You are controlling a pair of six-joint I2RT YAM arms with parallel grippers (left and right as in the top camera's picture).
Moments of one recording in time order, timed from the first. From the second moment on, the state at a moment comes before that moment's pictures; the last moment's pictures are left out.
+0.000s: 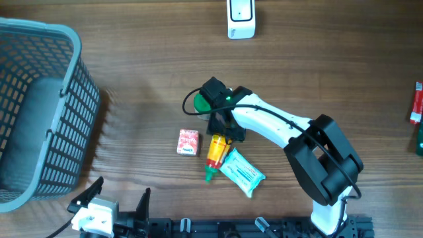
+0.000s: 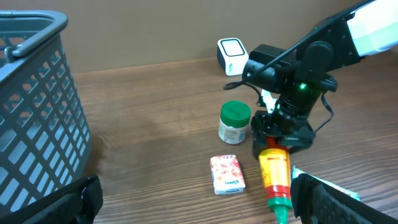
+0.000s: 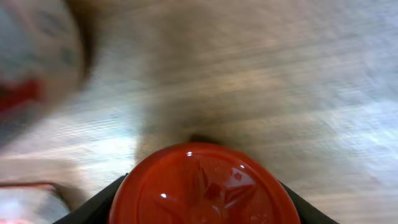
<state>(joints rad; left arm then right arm) 0.00 0.01 0.91 -1.19 0.23 0.06 0.71 1.99 1.31 -0.82 -0.05 0.92</state>
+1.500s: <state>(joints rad) 0.00 0.01 0.91 -1.19 0.23 0.06 0.57 1.91 1.20 -0.90 -0.25 1.35</state>
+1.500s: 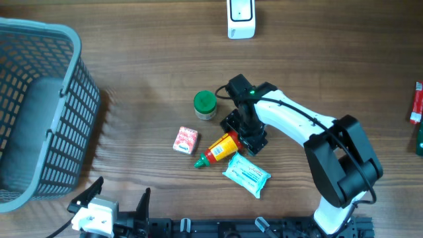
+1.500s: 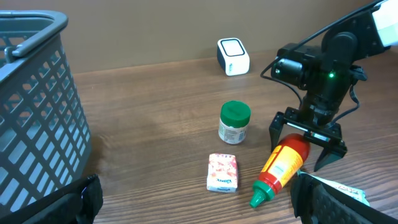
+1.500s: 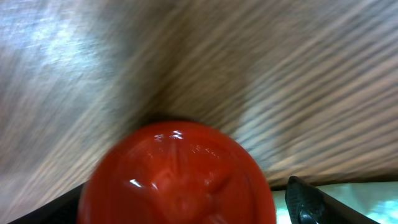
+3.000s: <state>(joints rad) 0.00 0.01 0.91 -1.19 0.23 0.06 0.65 2.01 1.26 -0.98 -0.39 1.57</state>
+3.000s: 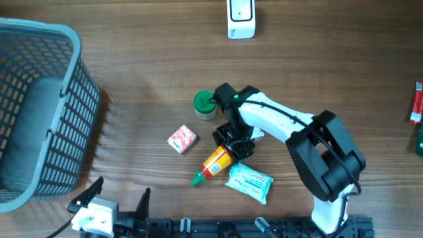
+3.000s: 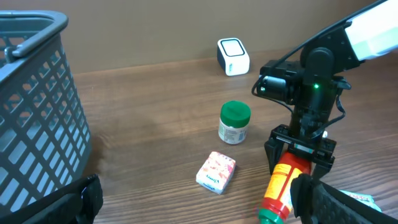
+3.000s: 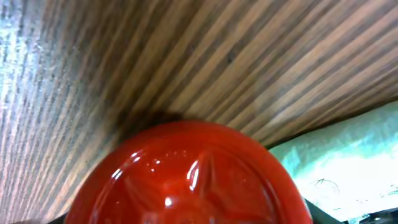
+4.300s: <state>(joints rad) 0.00 0.01 0.91 -1.19 0.23 0.06 0.54 1.63 1.24 -1.00 -0.61 1.68</state>
